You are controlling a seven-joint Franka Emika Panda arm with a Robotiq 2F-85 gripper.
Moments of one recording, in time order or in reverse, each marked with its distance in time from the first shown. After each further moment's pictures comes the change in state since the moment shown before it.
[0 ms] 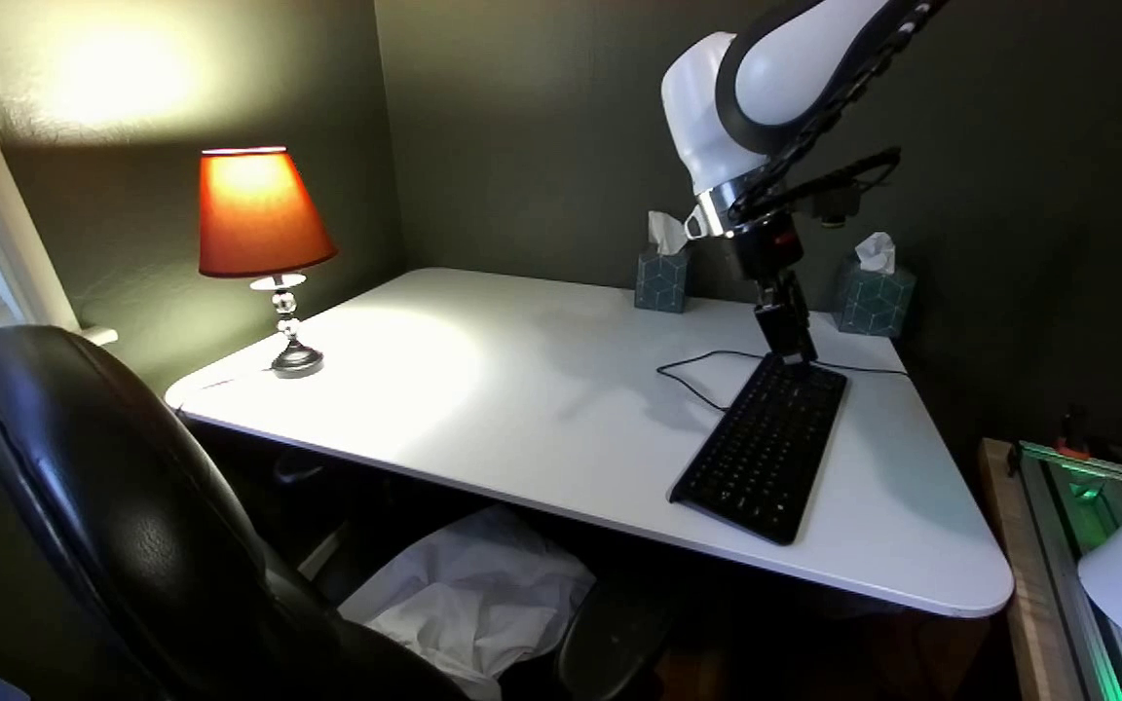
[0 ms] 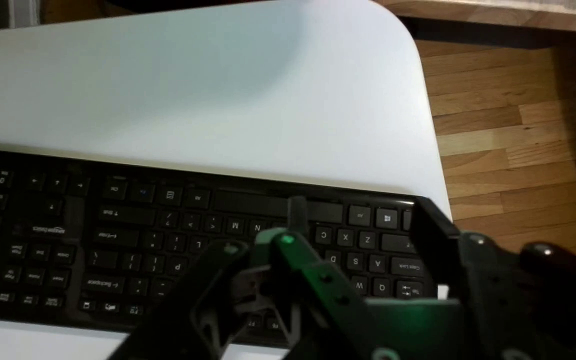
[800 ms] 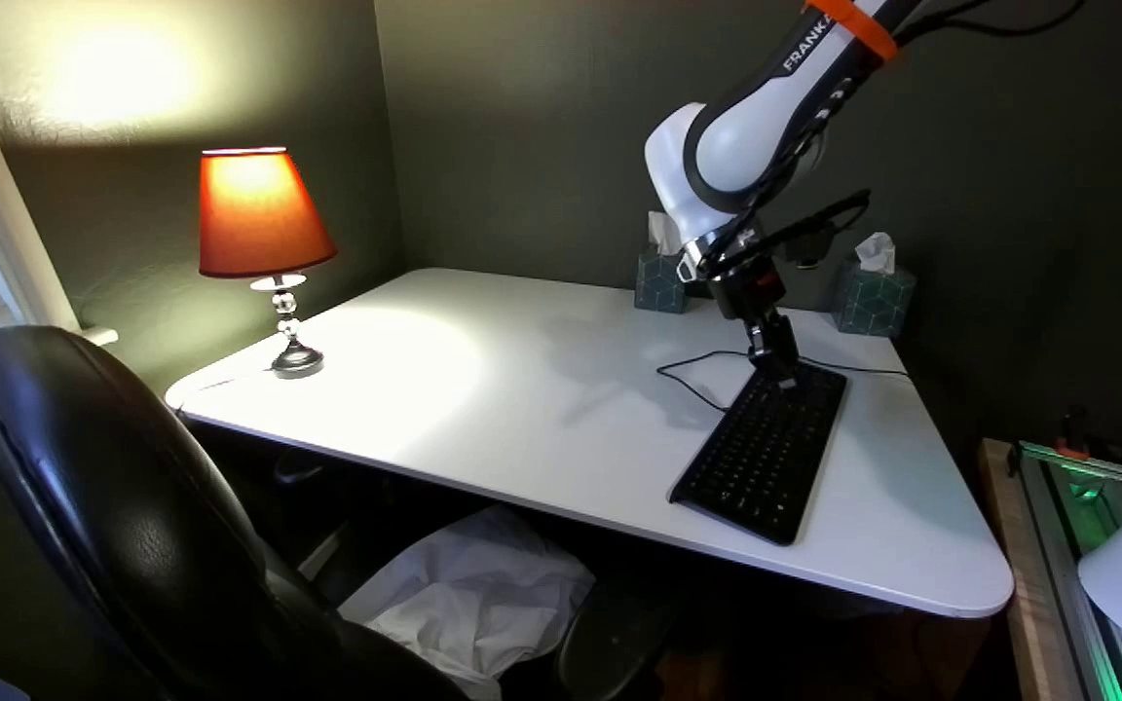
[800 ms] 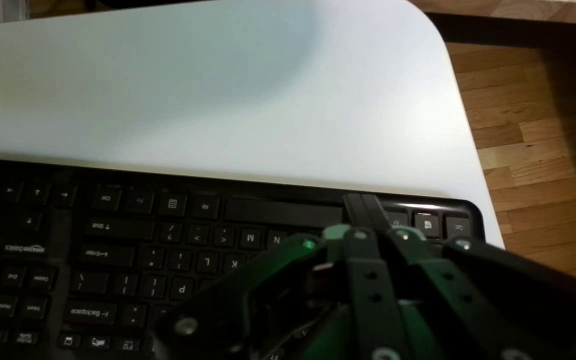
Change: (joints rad) arm -0.030 0.182 -0.020 0.069 0.000 0.029 -0.029
